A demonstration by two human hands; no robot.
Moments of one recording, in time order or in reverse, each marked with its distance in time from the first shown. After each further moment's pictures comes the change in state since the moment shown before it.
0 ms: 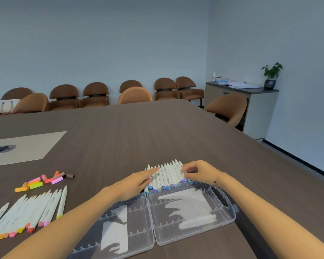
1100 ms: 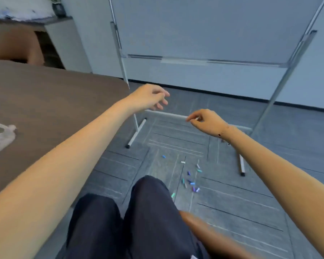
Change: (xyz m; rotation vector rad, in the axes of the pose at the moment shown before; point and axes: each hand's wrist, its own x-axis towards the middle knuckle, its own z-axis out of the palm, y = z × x) left_hand -0.038 0.505 0.216 -0.376 -0.471 0.700; right_hand -0.586 0.076 -0.007 -0.115 0.689 0.939
